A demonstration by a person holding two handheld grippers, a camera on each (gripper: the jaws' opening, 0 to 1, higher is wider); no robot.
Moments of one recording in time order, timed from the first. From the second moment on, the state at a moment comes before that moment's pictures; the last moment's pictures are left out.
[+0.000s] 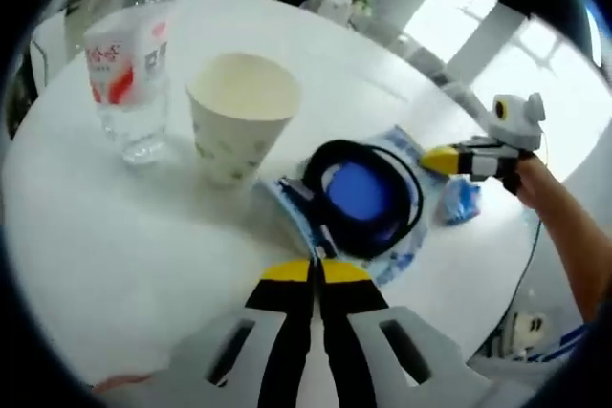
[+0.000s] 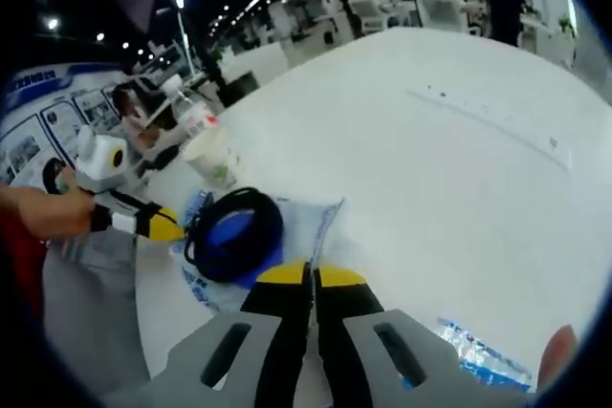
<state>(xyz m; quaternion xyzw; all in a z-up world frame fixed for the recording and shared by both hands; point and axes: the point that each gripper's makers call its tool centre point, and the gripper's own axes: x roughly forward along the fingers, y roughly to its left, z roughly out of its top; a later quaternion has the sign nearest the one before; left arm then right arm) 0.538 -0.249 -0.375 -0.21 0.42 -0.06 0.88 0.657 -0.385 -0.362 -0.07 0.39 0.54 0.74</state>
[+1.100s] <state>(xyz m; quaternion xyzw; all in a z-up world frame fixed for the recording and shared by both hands) 0.598 -0.250 -0.368 -0.13 0.42 -0.08 0.89 0.642 -0.416 -0.355 -0.06 0.38 0.51 0.77</state>
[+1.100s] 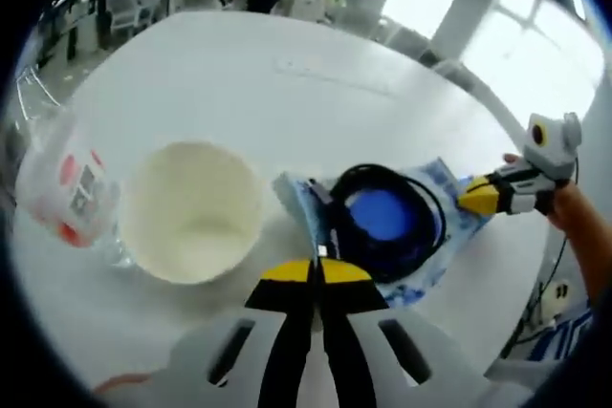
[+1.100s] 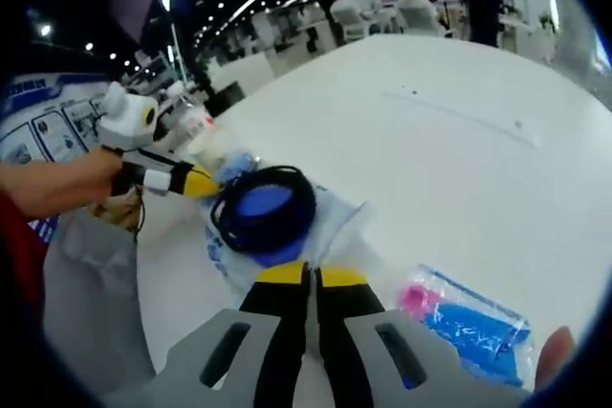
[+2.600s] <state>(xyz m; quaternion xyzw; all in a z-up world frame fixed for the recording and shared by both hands) 0.604 -0.240 -0.392 -0.08 0.43 -0.07 0.90 0.644 -0.423 -0.394 -0.15 0.41 0.47 0.76</state>
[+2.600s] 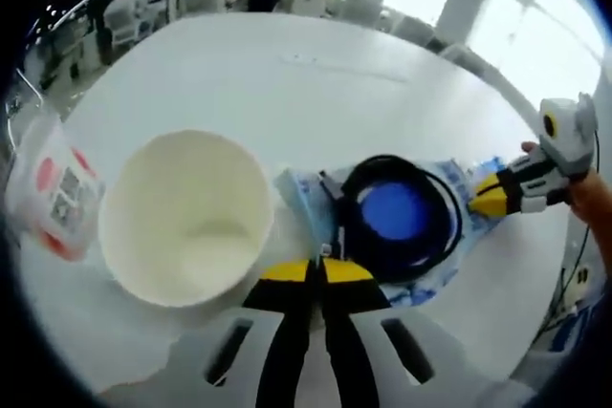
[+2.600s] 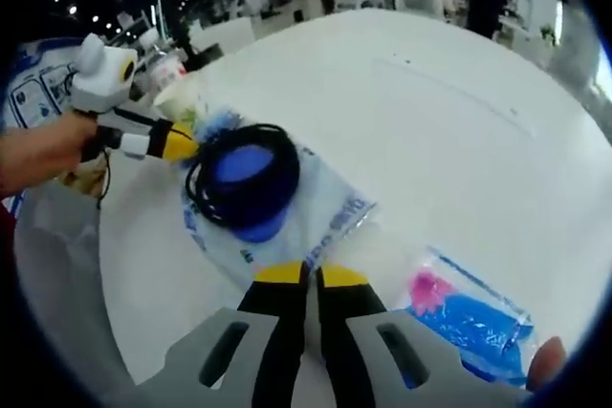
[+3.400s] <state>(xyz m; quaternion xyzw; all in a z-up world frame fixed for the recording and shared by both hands) 0.603 -0.235 -0.383 -0.06 0.40 -0.07 0.91 0.643 -0.420 -0.391 -0.17 0.40 0.47 0.77</state>
